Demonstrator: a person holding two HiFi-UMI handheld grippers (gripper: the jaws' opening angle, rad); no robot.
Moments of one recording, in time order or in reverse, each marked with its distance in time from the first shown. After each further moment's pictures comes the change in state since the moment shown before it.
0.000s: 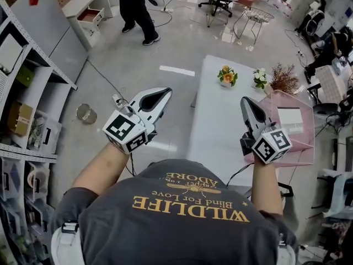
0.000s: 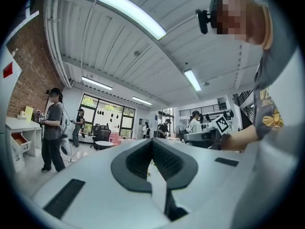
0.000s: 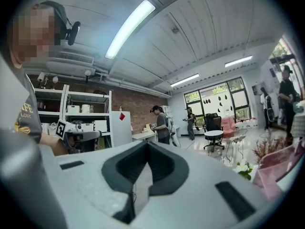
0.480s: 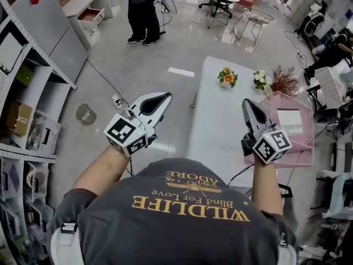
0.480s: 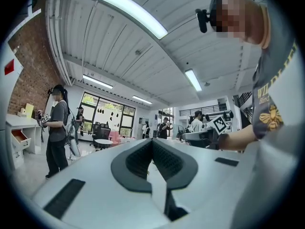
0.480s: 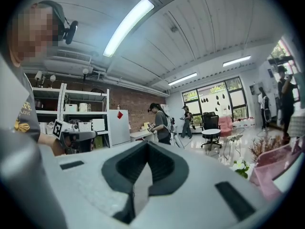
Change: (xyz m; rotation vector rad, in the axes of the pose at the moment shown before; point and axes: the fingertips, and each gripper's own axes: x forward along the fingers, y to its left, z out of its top) left arm -0.007 0.000 -0.009 -0.019 0.008 0.003; right arm 0.000 -0.008 -0.006 0.002 0.017 -0.022
